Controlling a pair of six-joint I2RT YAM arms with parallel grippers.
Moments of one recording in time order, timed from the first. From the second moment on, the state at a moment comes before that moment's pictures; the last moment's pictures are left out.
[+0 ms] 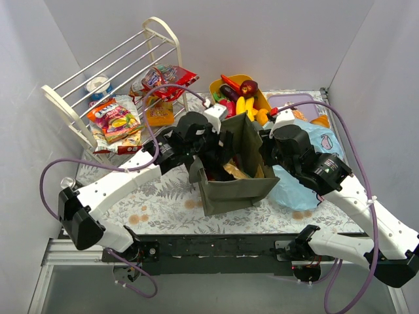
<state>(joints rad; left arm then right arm) -0.84 1.41 1.32 -0.41 0.08 -0.29 0.80 1.01 1.22 -0.77 0.34 0.34</state>
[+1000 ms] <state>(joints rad) -0.83 1.12 1.25 -0.63 -0.15 -0.54 0.80 1.13 1.41 -0.83 0.27 0.30</state>
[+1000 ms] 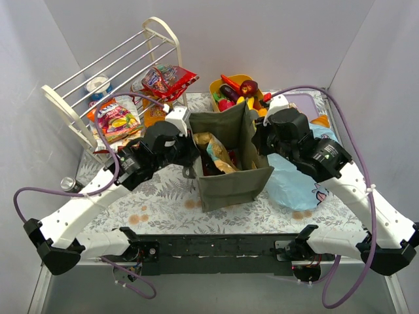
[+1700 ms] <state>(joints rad) -0.34 1.17 1.30 -0.78 -0.01 -0.31 0.95 1.15 1.22 -0.51 0.06 0.45</state>
